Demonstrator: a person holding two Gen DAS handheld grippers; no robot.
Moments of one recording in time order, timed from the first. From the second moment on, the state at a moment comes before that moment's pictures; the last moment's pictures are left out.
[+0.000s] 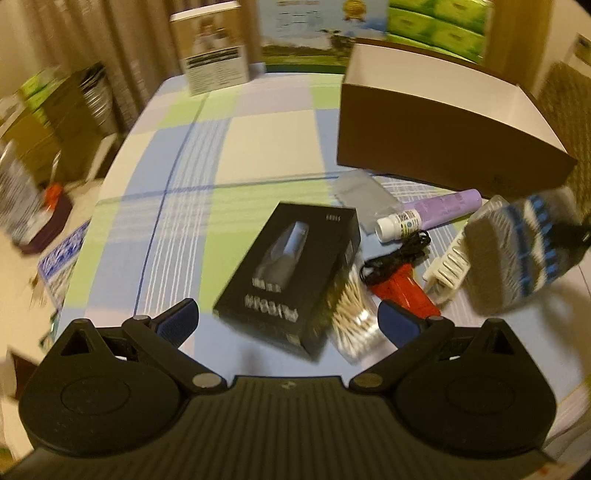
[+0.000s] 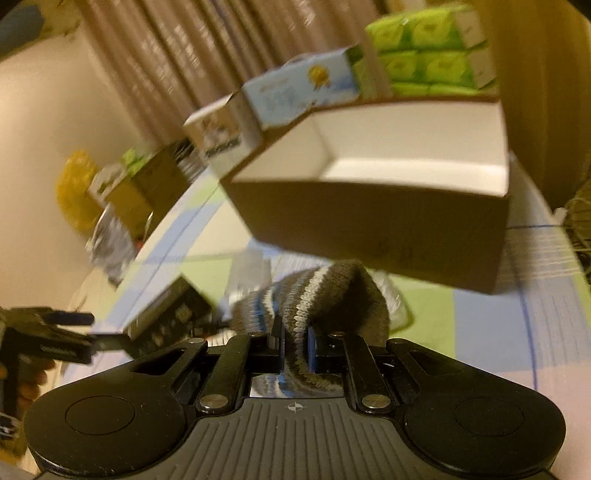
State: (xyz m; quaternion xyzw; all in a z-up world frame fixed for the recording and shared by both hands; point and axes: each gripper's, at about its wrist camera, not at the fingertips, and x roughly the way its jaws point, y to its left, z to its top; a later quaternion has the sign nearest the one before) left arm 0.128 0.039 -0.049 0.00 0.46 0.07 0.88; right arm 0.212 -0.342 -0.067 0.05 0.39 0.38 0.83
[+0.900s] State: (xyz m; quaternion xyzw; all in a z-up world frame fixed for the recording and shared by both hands) left arm 0.199 0.074 -0.092 0.05 0.48 -0.09 0.87; right arm 0.170 -0.356 -0.023 0.17 0.37 0.21 0.89
